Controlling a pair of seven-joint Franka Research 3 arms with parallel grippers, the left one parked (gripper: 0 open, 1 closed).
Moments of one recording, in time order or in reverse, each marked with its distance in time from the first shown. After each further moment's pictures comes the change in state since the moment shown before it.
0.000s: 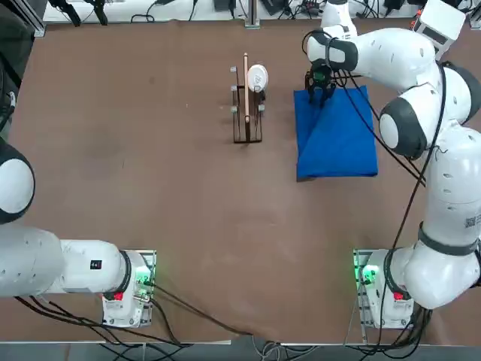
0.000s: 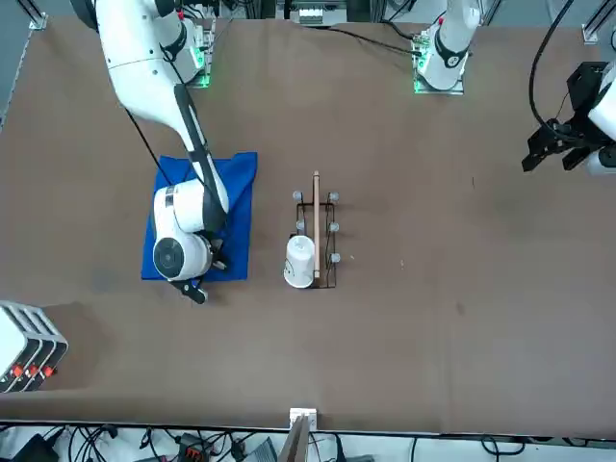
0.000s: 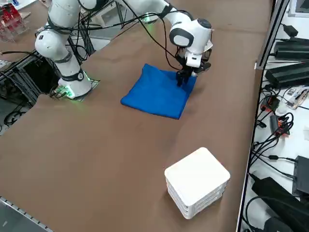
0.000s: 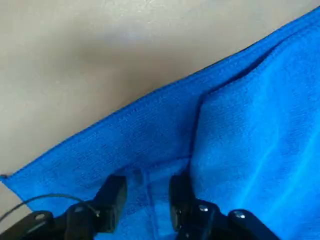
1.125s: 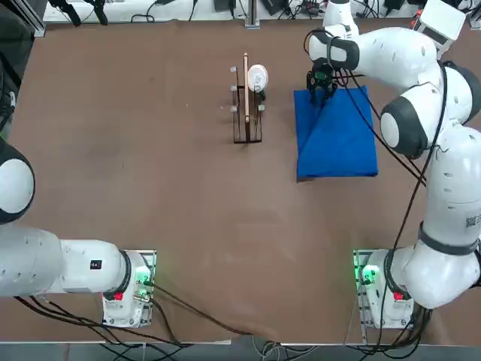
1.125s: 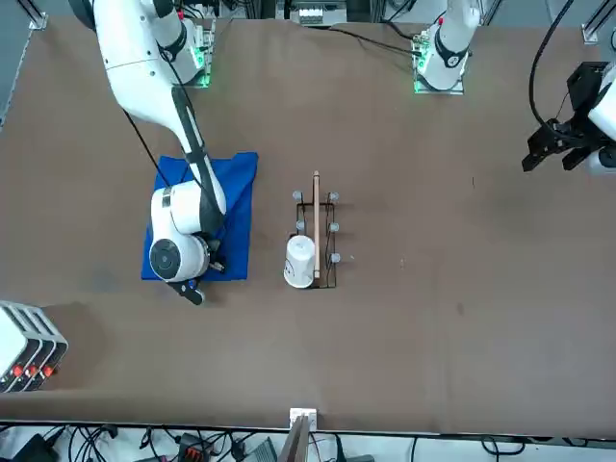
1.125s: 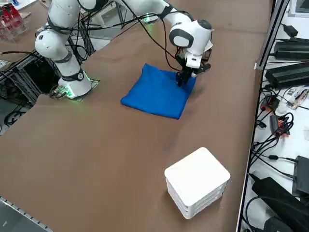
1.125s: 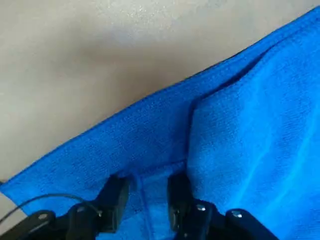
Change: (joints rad) arm -0.009 0.000 0.000 0.000 0.000 -0.002 0.000
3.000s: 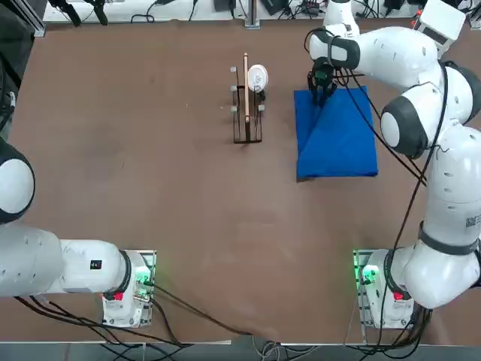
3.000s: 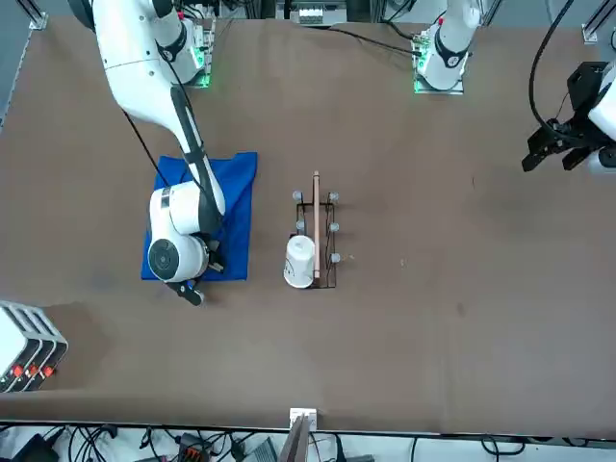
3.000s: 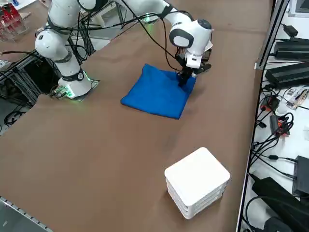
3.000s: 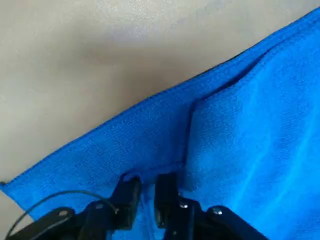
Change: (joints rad) arm -0.002 -0.001 0.000 0.002 0.001 0.000 0.000
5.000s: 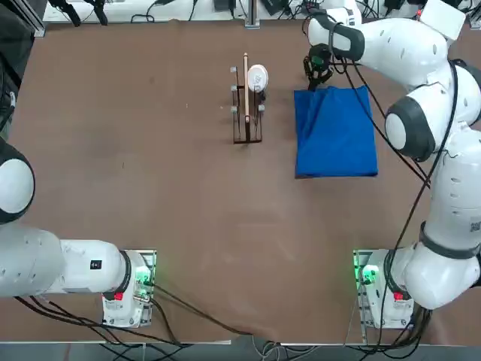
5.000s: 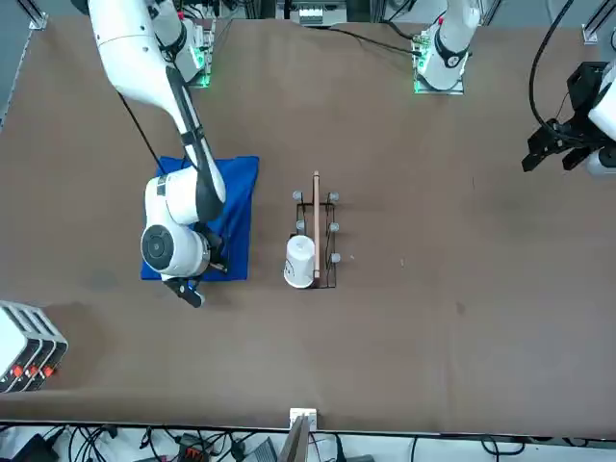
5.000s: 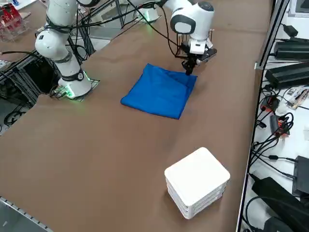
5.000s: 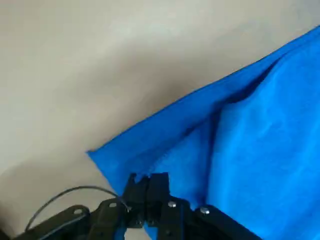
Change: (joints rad) arm 0.030 -0.063 0.010 0.047 0.028 0.011 0.045
